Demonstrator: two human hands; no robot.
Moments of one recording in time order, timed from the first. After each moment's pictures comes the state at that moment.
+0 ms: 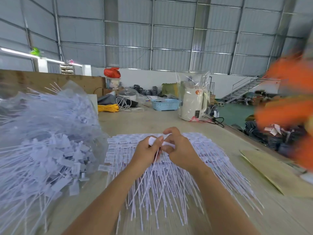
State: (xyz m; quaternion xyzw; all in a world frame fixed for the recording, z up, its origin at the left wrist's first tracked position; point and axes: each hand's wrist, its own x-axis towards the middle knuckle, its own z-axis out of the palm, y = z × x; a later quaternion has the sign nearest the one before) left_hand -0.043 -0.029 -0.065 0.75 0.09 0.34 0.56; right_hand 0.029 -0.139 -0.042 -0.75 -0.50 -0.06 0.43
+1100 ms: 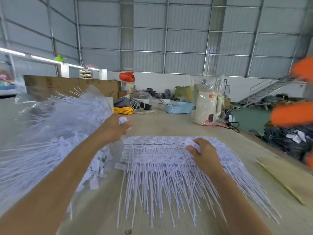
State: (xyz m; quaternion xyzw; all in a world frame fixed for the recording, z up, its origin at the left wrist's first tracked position) left_hand -0.130 0.056 0.018 0.85 0.29 0.32 0.32; right_hand 0.065 -0.150 -0.064 -0.82 -0.38 -0.13 0.40
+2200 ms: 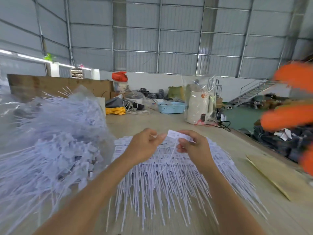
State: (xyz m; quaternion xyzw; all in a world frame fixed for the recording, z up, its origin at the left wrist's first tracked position) left_hand -0.080 -0.030 -0.017 0.87 0.20 0.28 0.35; right_hand 0.046 -0.152 -0.045 -0.61 -0.39 0.02 0.69
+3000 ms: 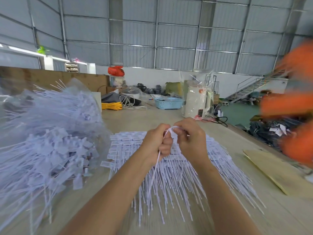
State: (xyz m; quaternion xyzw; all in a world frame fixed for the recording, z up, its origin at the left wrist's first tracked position) left_hand -0.047 -0.056 -0.019 0.55 0.12 0.19 0.80; right_hand 0.033 -0.144 -0.036 -0.60 -0.50 -0.31 0.54
